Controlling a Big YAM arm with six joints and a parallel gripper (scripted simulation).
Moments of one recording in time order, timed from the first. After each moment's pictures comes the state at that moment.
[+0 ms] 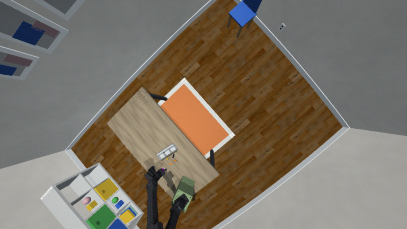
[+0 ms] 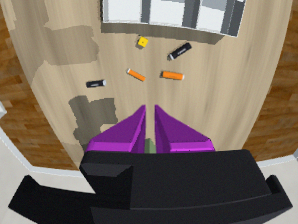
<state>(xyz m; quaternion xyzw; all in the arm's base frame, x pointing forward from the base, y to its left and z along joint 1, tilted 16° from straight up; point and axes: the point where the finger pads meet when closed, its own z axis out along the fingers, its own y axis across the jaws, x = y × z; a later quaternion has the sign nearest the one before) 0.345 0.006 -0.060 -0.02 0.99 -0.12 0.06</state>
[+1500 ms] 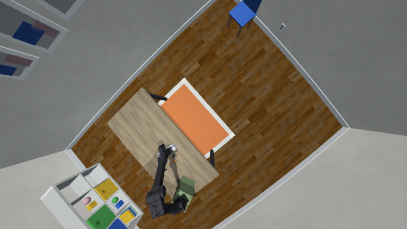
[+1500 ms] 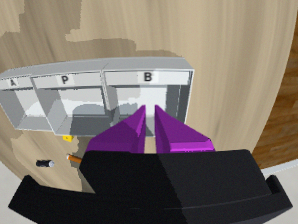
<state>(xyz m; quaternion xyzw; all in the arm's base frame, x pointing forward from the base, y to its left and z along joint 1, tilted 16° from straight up) 0.473 -0.150 -0.158 0.02 0.99 -0.13 0.07</state>
